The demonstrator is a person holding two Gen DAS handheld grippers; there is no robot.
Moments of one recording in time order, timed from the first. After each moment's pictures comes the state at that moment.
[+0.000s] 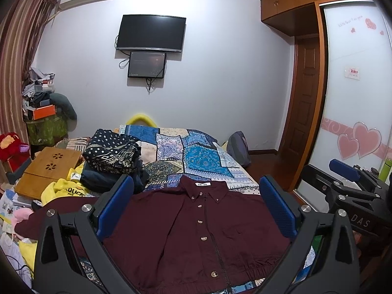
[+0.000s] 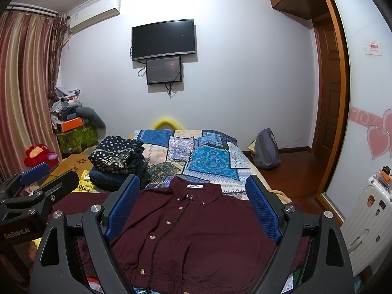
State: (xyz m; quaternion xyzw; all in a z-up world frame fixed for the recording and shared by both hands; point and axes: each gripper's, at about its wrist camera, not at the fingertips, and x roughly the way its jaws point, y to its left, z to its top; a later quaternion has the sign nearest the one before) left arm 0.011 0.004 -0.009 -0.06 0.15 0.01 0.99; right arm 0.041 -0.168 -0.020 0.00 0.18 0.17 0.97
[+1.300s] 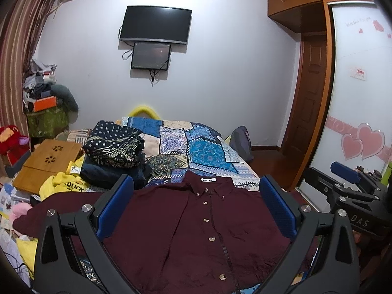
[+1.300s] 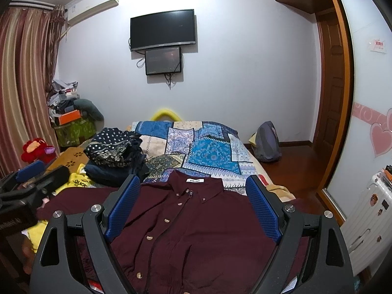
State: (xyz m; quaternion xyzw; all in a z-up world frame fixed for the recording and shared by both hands) left arm 0.034 0.029 -0.017 -0.08 0.17 0.01 0.98; right arm 0.063 -0.160 -0.034 -0.01 0.21 0.16 0.96
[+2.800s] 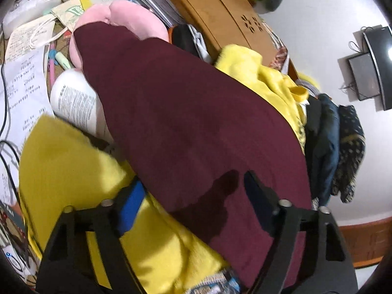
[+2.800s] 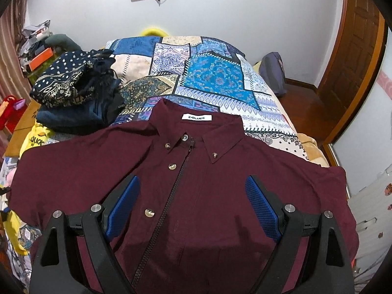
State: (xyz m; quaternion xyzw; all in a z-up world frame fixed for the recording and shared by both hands) left arm 0.004 0.487 -0.318 -0.54 0.34 0.30 0.71; right arm 0.216 -0.096 -0.136 -0.07 0.43 0.14 0.89
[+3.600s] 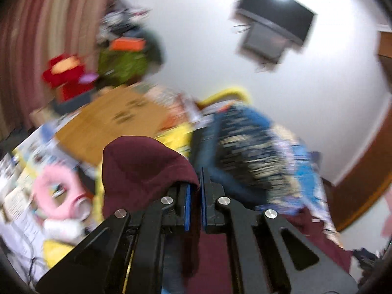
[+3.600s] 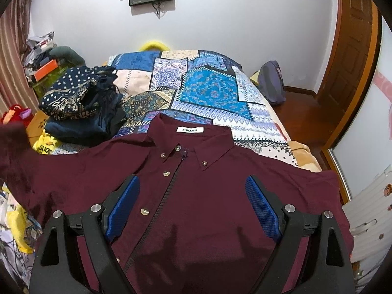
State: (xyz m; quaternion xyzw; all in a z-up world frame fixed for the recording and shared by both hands) left arm 0.119 0.359 -0.067 -0.24 0.24 0.20 0.92; right arm 0.205 -0.126 -0.110 -0.05 0.40 0.15 0.90
